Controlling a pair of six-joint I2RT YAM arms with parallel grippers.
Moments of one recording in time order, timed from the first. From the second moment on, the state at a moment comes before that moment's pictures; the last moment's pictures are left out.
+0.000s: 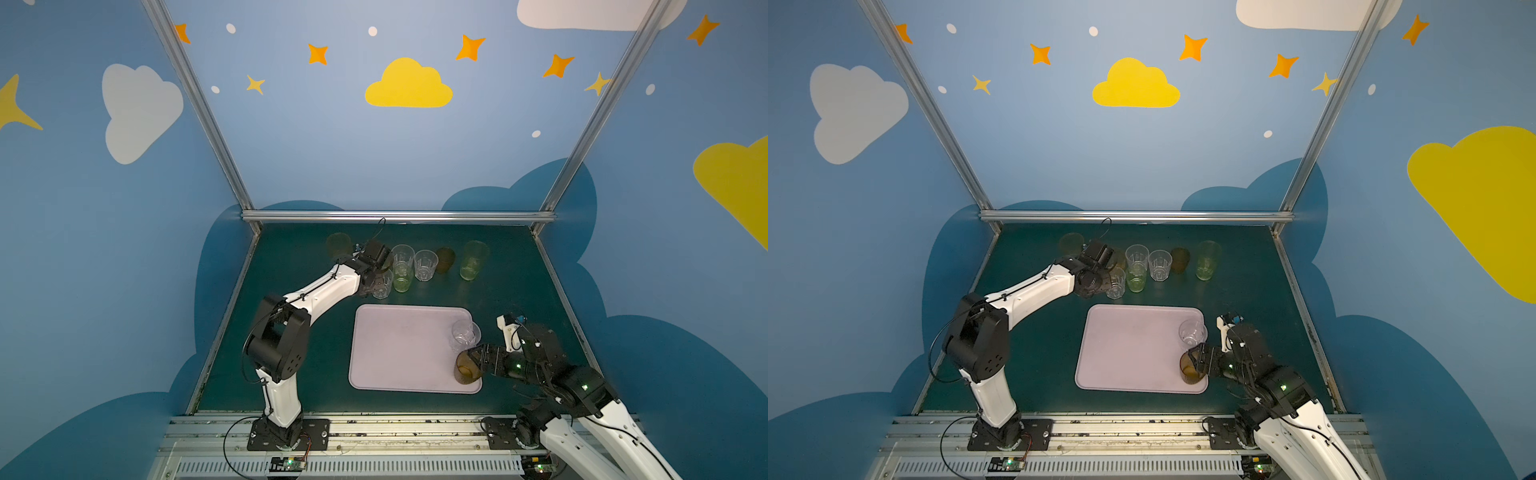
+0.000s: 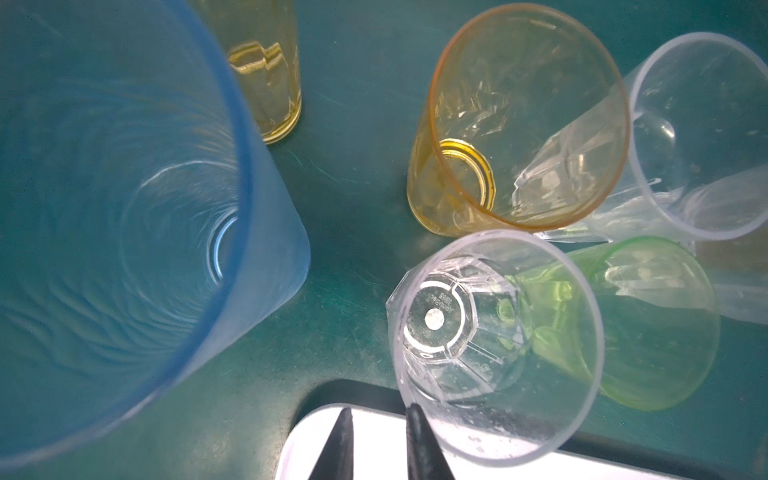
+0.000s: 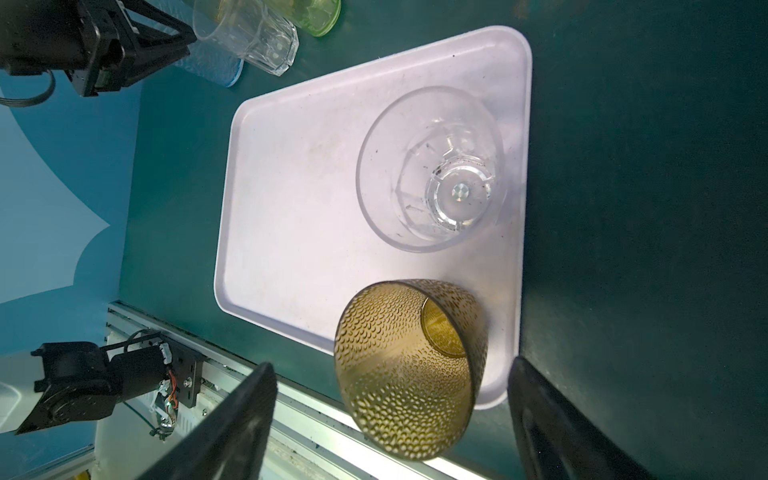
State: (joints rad) left arm -0.52 1.84 1.41 -0.67 -0.25 -0.73; right arm 0.55 0.51 0.61 -0.92 -0.17 0.64
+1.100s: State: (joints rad) left arm -0.52 1.82 1.47 -0.70 -0.22 -0.72; right arm 0.55 0.54 0.60 -0.92 -0.15 0.63
